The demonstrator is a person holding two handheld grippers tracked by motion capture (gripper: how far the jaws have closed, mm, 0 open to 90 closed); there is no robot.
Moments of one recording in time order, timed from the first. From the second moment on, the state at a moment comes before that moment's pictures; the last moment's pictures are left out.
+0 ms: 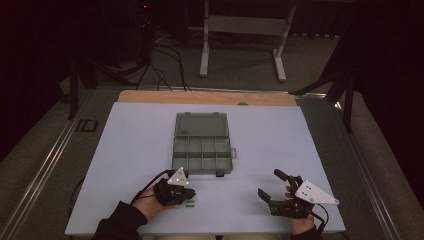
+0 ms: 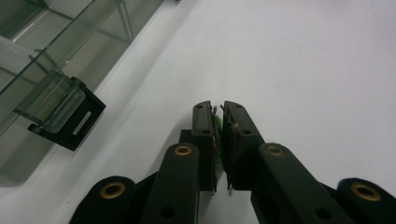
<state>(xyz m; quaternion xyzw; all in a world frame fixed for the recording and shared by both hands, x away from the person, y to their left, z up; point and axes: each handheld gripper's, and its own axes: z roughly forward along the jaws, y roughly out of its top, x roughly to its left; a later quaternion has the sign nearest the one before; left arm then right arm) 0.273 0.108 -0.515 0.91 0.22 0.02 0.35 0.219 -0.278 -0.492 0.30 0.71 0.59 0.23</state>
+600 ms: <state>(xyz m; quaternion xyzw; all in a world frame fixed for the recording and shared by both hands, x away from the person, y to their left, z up) 0.270 0.113 -0.453 0.89 0.20 0.04 0.40 0.219 -0.279 -0.491 0.30 0.71 0.60 0.23</state>
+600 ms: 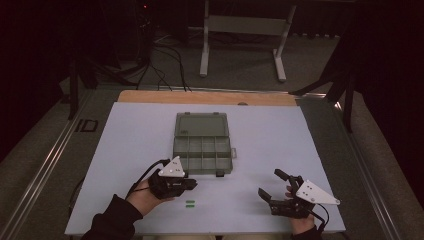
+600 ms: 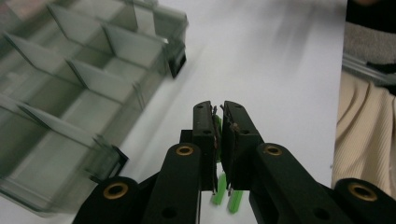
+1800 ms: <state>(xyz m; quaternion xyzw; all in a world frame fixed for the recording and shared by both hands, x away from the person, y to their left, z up) 0.335 0.083 -0.422 0.84 0.30 0.09 0.45 0.218 -0.279 -0.491 0.30 0.71 0.60 0.23</state>
